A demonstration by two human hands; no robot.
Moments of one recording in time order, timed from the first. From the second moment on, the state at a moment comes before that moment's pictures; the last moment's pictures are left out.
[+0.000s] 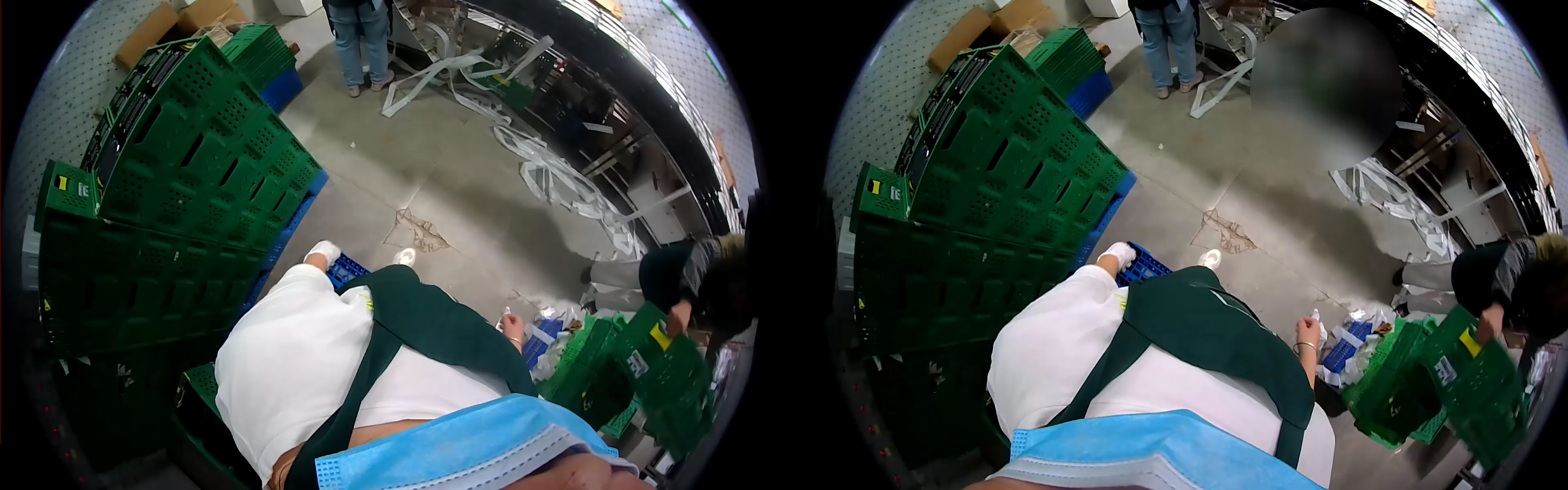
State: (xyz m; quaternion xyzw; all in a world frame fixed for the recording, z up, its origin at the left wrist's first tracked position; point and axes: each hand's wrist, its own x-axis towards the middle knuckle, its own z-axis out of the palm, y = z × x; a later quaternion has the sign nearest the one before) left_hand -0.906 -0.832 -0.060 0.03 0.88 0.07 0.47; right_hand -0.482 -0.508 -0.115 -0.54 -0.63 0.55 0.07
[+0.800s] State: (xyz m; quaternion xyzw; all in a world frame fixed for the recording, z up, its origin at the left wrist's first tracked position) left_hand -1.337 -0.622 -0.187 -0.13 0.80 0.43 0.39; right_hand -1.064 -0.258 -0.146 -0.40 -0.82 0.41 -0.03
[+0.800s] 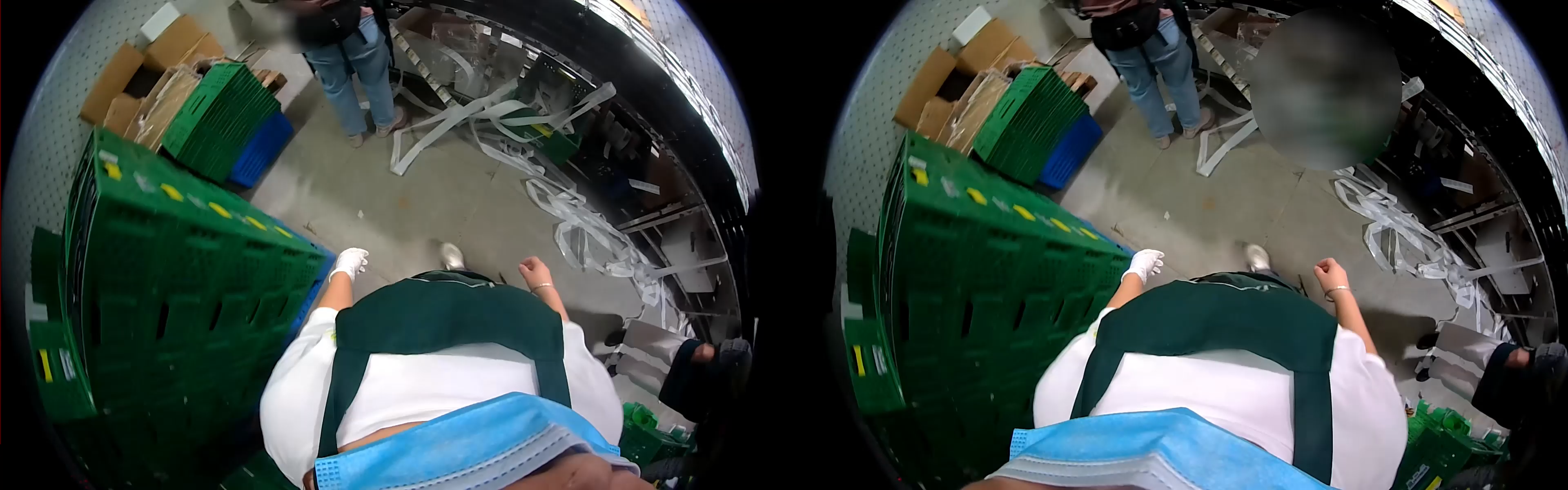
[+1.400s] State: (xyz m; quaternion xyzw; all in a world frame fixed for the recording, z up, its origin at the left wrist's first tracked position) left_hand -1.516 -0.758 -0.221 -0.56 0.59 0.54 0.20; right_hand -1.769 -0.420 -0.145 0.16 -0.89 0.40 -0.16
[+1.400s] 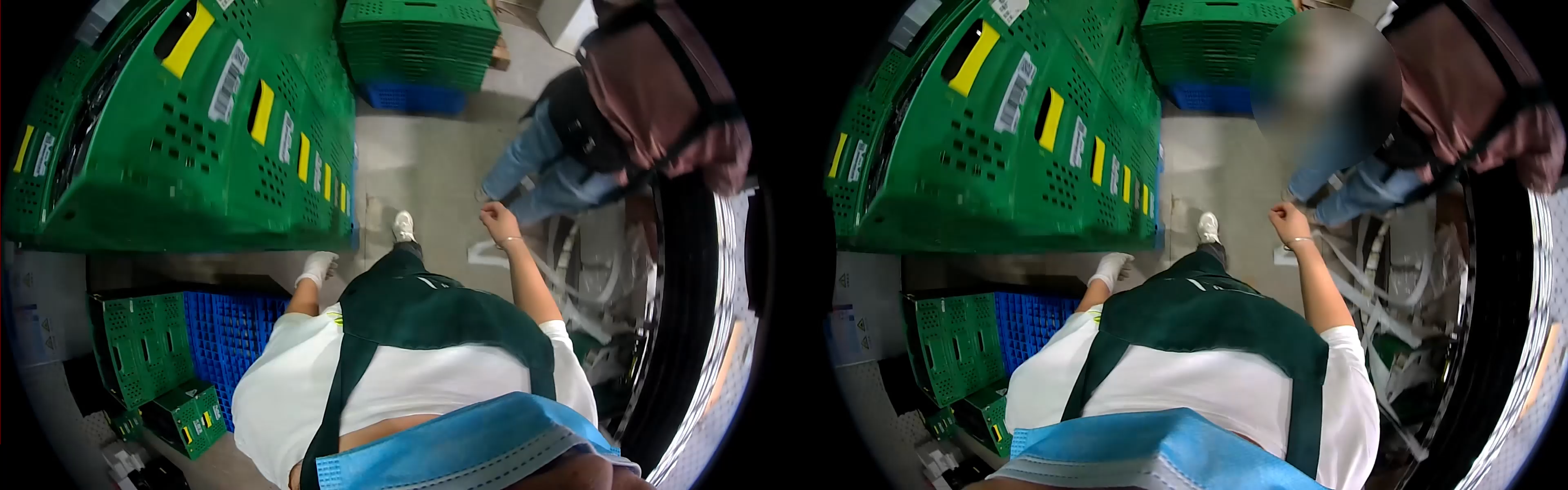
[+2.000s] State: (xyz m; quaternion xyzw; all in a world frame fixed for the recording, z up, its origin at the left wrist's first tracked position) left_hand -1.789 -0.851 -0.153 -0.49 0.65 0.57 -0.06; right_hand -2.280 -0.760 -0.163 0.31 -0.91 0.26 -0.11
